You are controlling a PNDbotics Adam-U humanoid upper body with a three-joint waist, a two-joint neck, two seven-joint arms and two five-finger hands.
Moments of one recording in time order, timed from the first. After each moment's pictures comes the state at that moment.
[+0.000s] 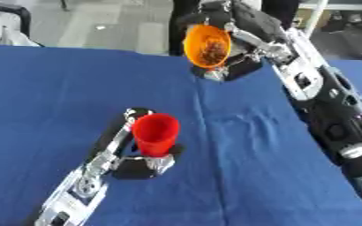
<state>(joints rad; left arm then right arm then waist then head) -0.52 0.18 -0.57 -1.56 -0.24 -0.11 -0.01 -0.87 -0.39 0.21 -1.33 0.71 -0.91 0.10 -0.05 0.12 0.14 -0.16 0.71</state>
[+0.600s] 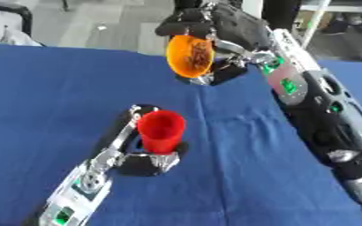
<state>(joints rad) -0.54 0.17 -0.57 -1.55 -0.24 -0.11 -0.02 -0.87 -0.36 0.25 -1.38 0.94 -0.91 -0.04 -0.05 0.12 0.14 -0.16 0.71</state>
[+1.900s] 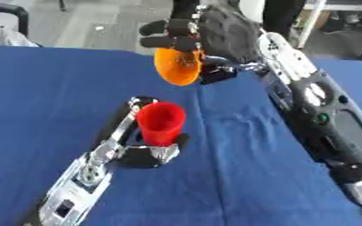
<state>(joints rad) -0.56 0.17 -0.55 -1.54 -0.24 -0.11 -0.02 -0.87 -0.36 0.30 -1.44 1.29 -0.89 -0.31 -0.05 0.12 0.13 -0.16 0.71</state>
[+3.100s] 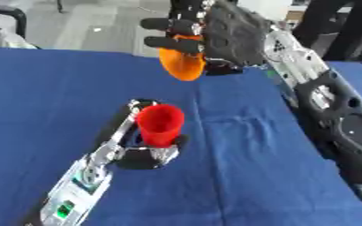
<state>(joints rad) -0.57 0.17 -0.54 -1.52 -0.24 -0.11 -0.02 -0.87 -0.41 0.31 -1.49 1.55 -0.79 -0.46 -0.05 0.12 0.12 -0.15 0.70</state>
